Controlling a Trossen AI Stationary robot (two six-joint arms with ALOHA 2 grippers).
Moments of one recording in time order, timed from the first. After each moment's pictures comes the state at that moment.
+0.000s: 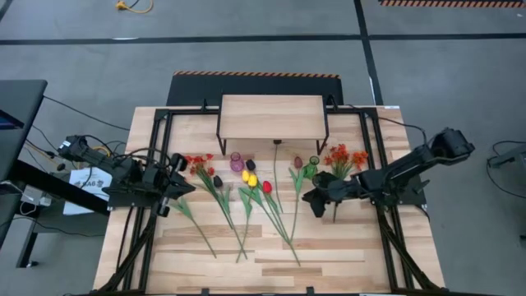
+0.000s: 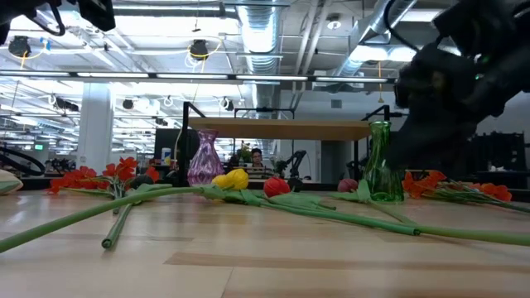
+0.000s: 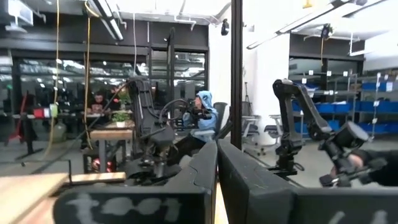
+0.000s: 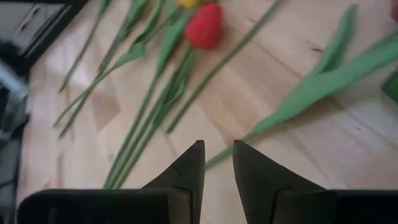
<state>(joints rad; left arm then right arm) -0.43 0.34 0.17 0.50 -0.19 0.04 0.29 1.31 0.32 0.30 0.25 0.88</state>
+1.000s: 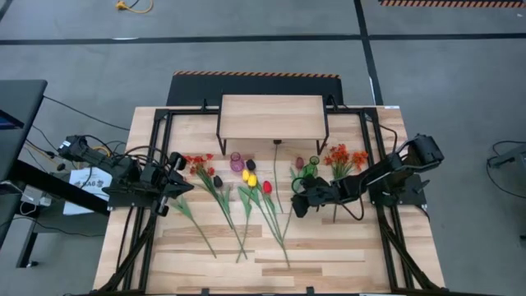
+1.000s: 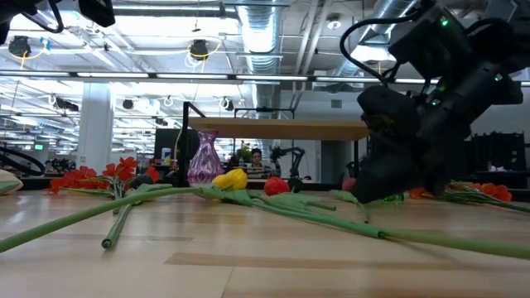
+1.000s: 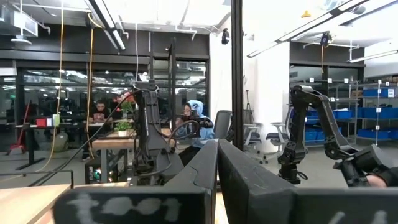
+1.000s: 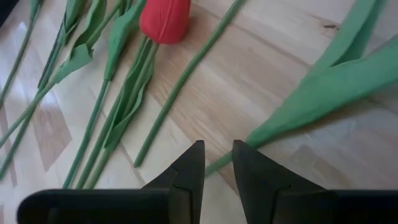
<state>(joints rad) -0.43 0.34 0.17 0.54 -0.19 0.08 0.26 1.63 0.50 0.31 0.28 1.00</state>
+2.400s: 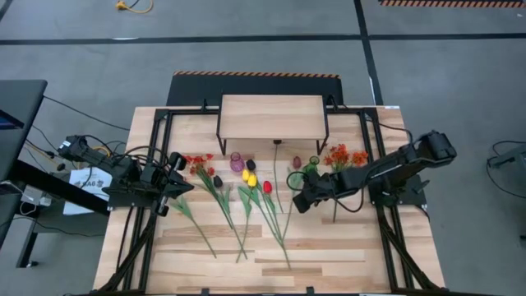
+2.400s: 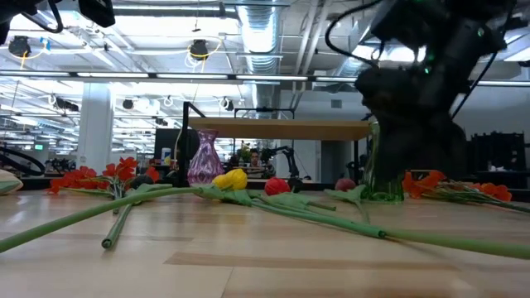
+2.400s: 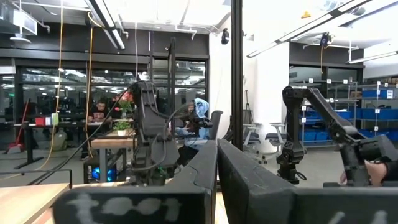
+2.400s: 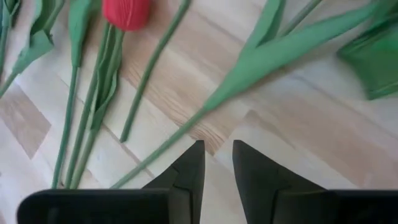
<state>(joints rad) -0.43 0.34 0.17 0.54 -0.19 0.07 0.21 1.49 0.72 -0.32 0.19 1.08</state>
